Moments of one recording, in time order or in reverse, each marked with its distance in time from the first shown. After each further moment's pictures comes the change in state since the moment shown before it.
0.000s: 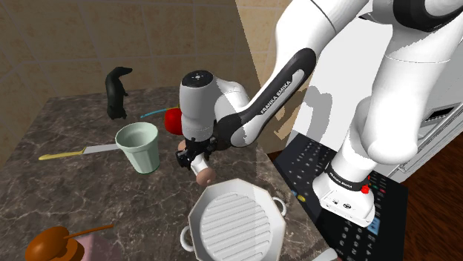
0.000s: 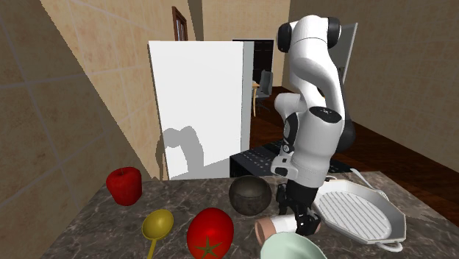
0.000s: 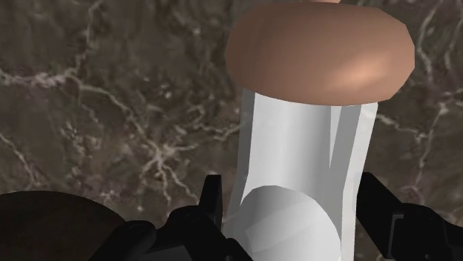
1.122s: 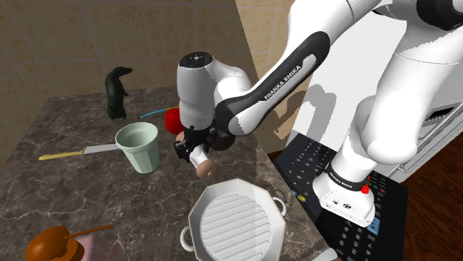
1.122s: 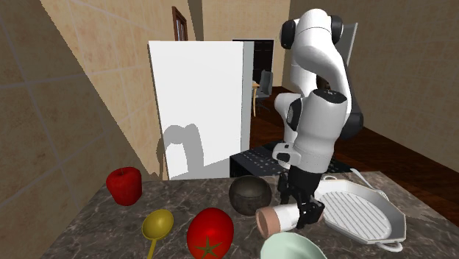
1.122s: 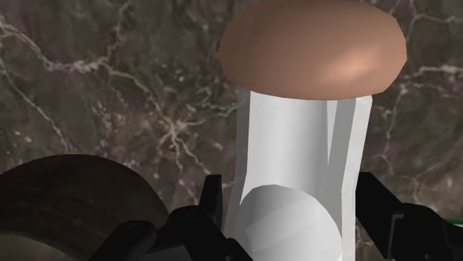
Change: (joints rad) arm -0.011 -0.088 0.022 0.019 0.080 -0.094 -0.063
